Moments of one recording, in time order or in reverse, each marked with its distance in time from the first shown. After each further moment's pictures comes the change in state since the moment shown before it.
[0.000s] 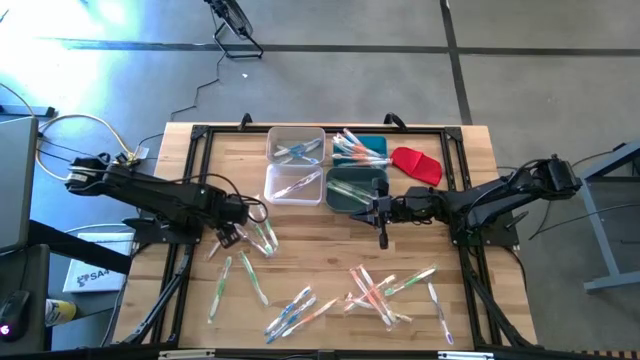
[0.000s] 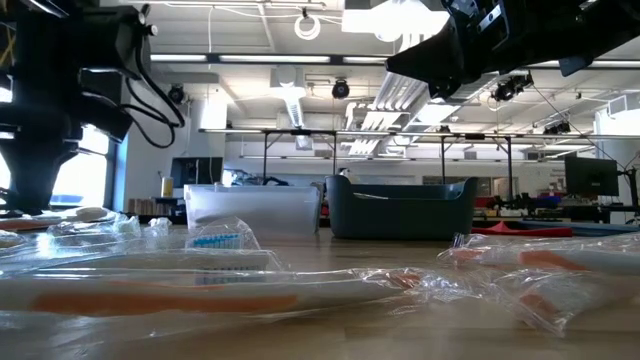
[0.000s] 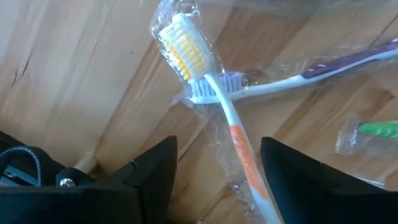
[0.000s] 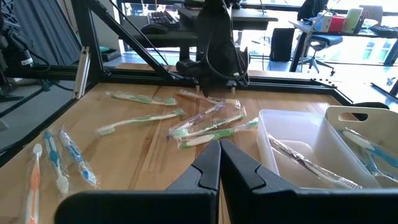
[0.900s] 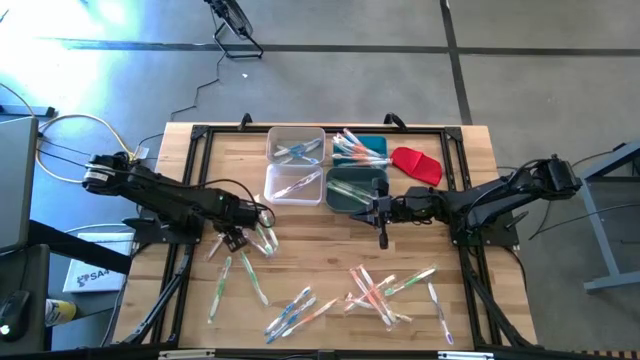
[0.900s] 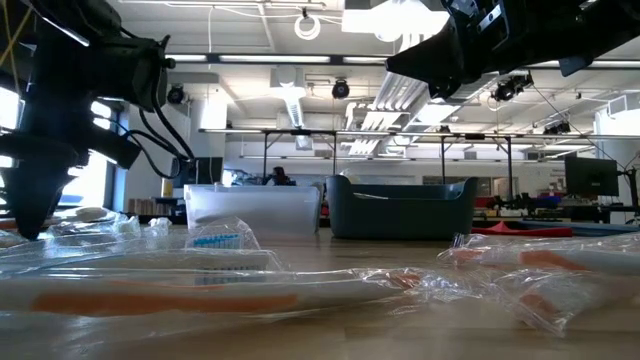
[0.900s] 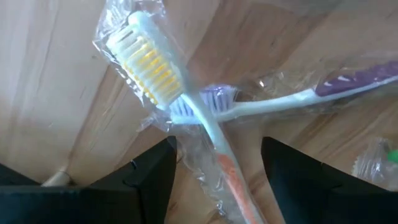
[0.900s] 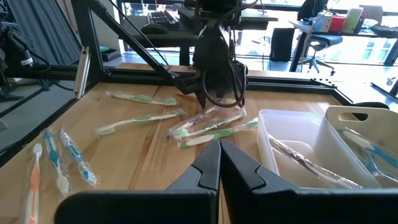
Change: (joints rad) left arm 0.000 0.212 0.000 0.114 0.034 0.003; right arm 0.000 0.000 0.000 0.000 0.000 0.000
